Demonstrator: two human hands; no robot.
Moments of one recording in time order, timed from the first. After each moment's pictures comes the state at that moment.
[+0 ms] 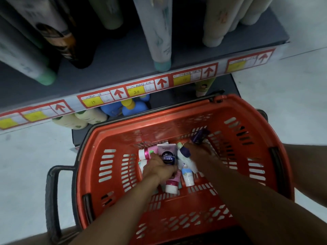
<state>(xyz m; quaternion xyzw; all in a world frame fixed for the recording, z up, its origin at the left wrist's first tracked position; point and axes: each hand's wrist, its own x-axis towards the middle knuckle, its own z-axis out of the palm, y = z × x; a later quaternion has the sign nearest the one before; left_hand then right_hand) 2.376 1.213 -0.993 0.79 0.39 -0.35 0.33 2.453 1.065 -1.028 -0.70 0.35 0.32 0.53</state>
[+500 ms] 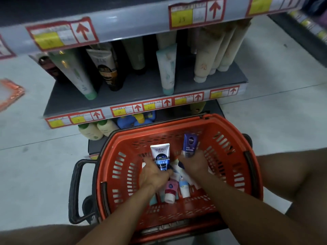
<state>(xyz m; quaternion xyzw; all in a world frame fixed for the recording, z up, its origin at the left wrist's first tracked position) 2.343 1.212 -0.905 0.83 0.38 -0.17 0.39 2.426 1.066 -0.969 -0.84 0.19 0.24 0.45</state>
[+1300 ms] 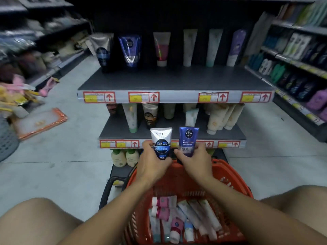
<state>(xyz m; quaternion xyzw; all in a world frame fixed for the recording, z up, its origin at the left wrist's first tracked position) 2.338 1.264 -0.725 0.84 0.31 0.14 0.43 2.421 1.119 -0.743 -0.88 -0.07 0.00 0.46</state>
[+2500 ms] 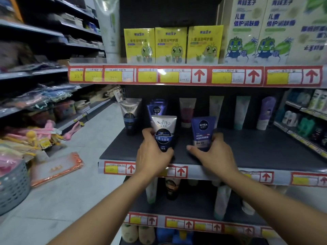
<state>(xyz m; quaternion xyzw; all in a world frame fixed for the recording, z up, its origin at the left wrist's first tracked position) 2.457 1.407 -0.552 0.84 0.25 0.33 0.35 2.566 1.236 -0.554 -0.87 -0.22 -0.11 0.42</state>
